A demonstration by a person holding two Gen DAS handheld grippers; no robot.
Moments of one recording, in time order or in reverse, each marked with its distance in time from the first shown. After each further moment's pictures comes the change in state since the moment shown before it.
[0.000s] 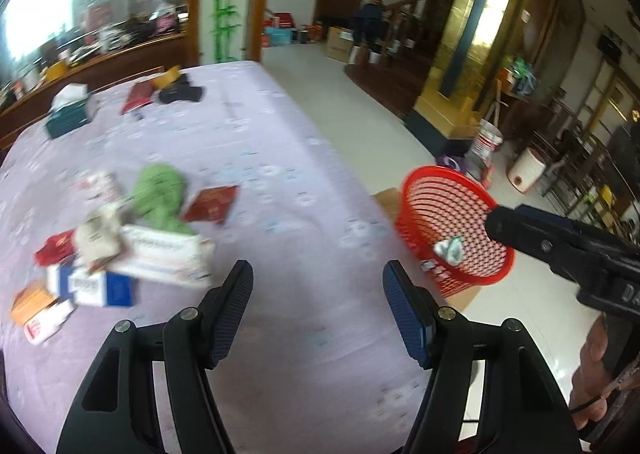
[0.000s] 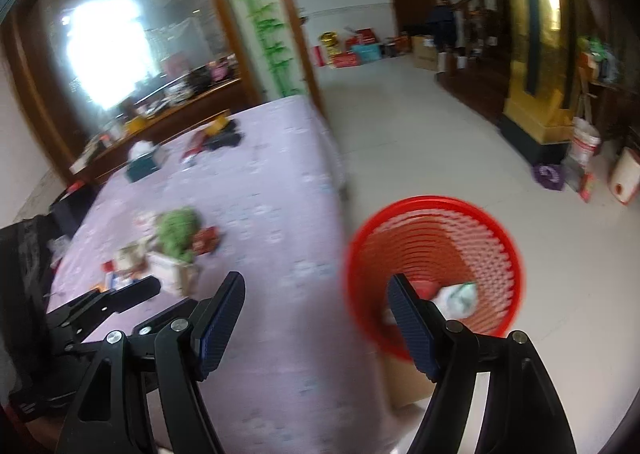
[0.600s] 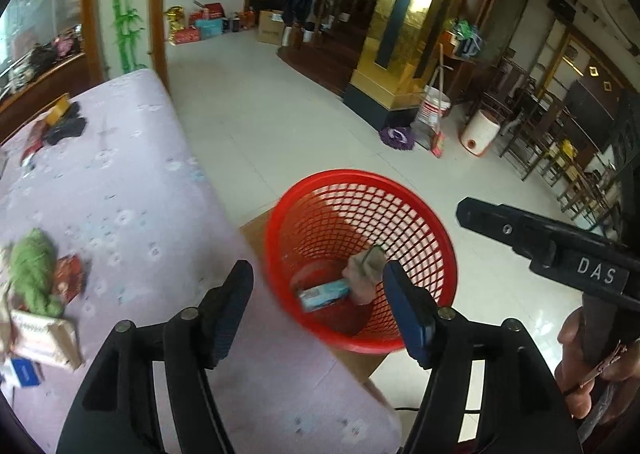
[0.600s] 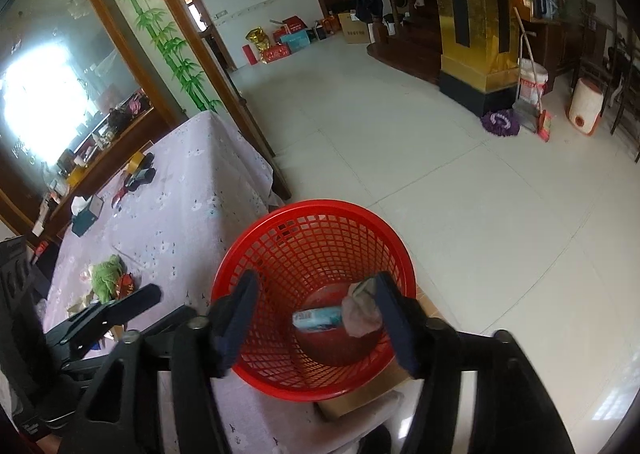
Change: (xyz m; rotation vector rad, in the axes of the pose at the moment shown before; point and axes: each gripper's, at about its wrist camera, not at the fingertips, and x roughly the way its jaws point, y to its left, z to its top) left arm 0.087 -0.136 0.046 0.162 0.075 -0.168; right arm -0.007 -0.151 0.019 0.235 0.000 -0.198
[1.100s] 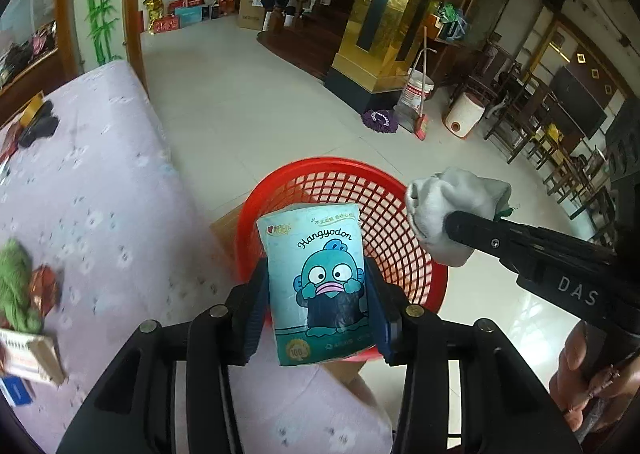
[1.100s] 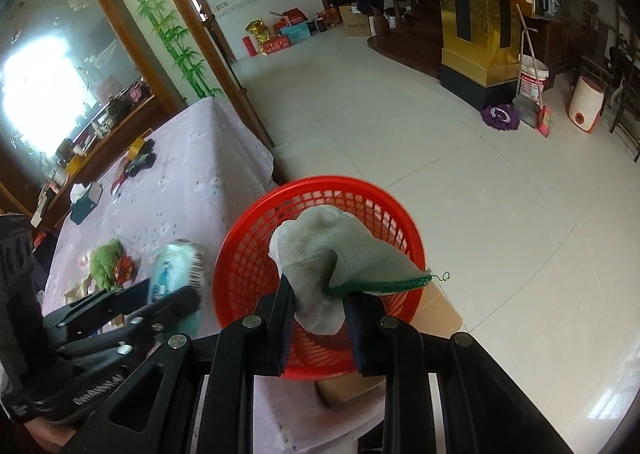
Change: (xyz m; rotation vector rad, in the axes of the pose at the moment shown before) left arm 0.033 -0.014 0.015 0.042 0.064 -0.067; right arm 0.007 -0.004 -0.009 0.015 0.040 0.017
